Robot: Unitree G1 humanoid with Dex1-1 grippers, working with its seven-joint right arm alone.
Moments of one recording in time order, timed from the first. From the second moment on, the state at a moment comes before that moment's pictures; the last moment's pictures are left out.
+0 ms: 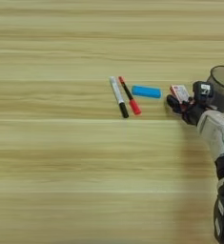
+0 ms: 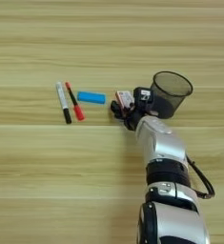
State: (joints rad) arm -0.45 -0.35 -0.30 0.60 0.19 0.41 0.23
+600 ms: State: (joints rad) arm -0.45 -0.36 -0.30 0.61 0.19 0.40 0.25
